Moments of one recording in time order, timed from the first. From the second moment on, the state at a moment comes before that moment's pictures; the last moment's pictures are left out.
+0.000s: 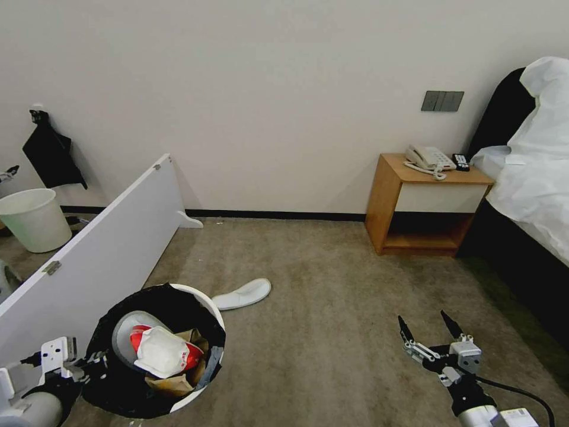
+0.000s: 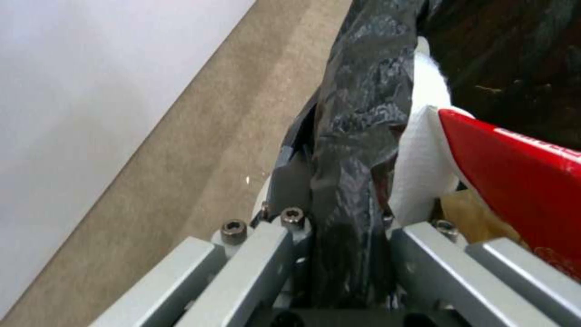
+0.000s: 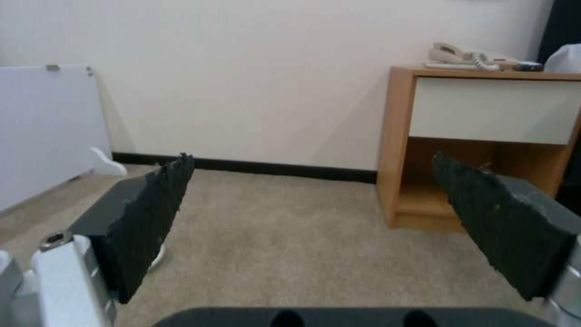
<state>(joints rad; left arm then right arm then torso) 1.73 -1.13 -1.03 -2.37 -1.08 0.74 -0.43 -1.66 1.35 0.75 2.03 0.31 0.16 -0.21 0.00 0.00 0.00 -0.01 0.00</state>
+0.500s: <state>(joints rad) 1.72 -1.13 -1.03 -2.37 -1.08 0.74 -0.43 -1.66 1.35 0.75 2.03 0.31 0.16 -0.22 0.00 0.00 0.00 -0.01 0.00</state>
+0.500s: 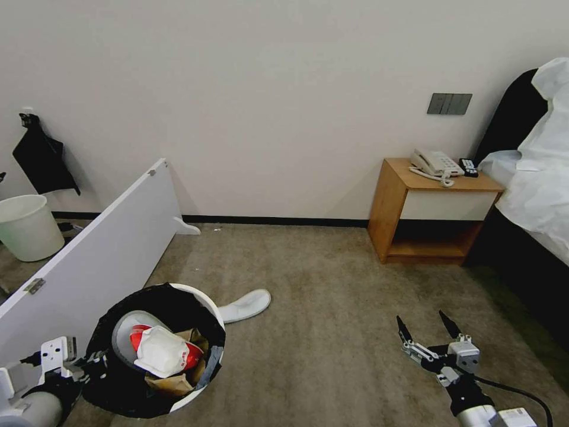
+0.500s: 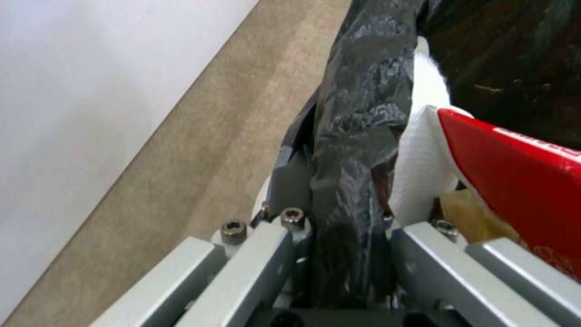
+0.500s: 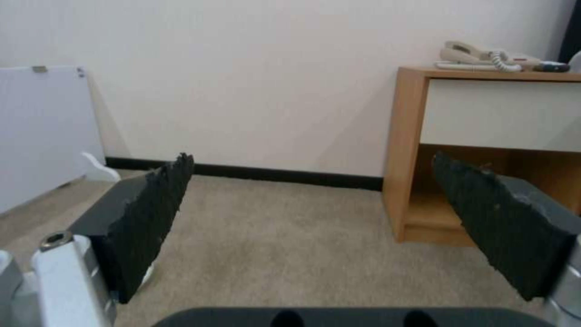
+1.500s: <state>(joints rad) 1.71 -1.13 -1.02 -2.36 -1.07 0.74 -0.43 -1.64 1.34 0.74 2.02 0.32 0.16 -0.22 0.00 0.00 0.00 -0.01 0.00</state>
